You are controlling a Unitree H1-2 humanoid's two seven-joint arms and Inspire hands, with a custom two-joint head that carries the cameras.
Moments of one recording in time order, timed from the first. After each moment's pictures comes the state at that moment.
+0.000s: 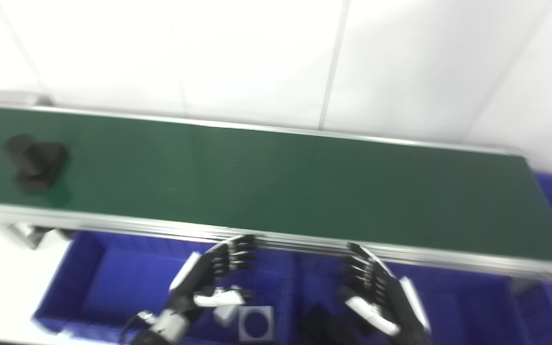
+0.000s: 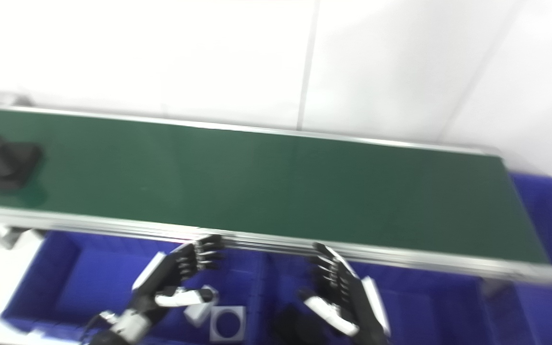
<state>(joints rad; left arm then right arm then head) 0.12 0.08 -0.15 0.26 -0.08 -0.32 -0.30 0.22 -0.11 0.14 -0.03 -0.10 -0.16 0.11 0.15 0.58</state>
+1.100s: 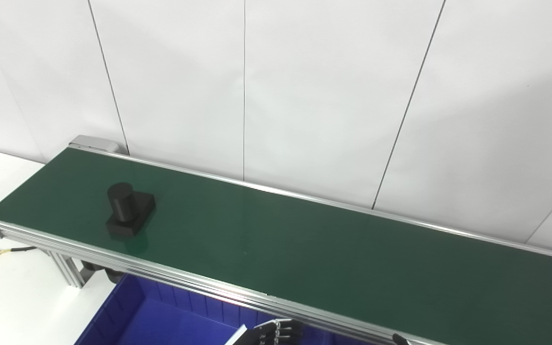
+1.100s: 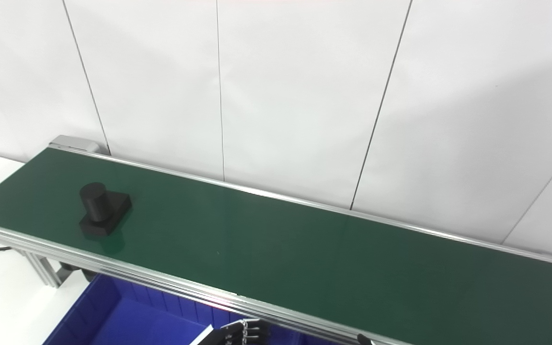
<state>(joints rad) 0.03 0.04 -0.15 0.51 -0.05 -0.43 -0.30 0.17 -0.12 0.13 0.10 -0.07 -0.23 0.12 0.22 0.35</state>
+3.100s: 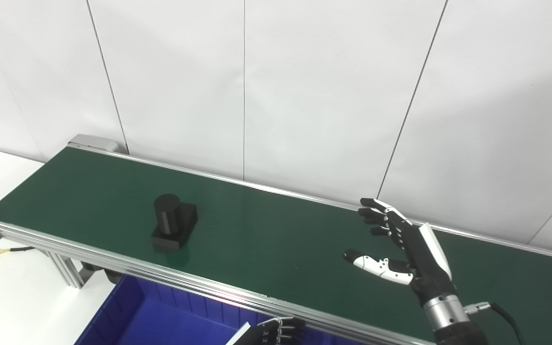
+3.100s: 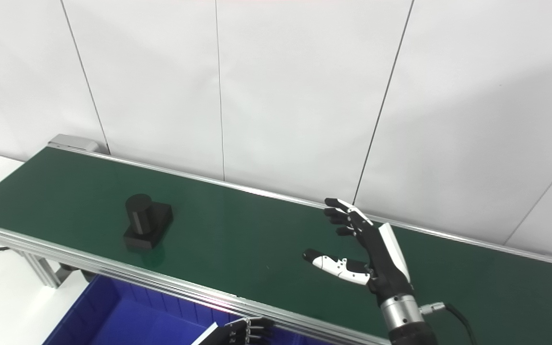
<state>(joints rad) -0.03 0.02 -0.12 0.61 -0.03 -0.43 -0.30 -0.35 -0.12 0.21 0.01 -0.26 0.04 0.16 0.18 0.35</state>
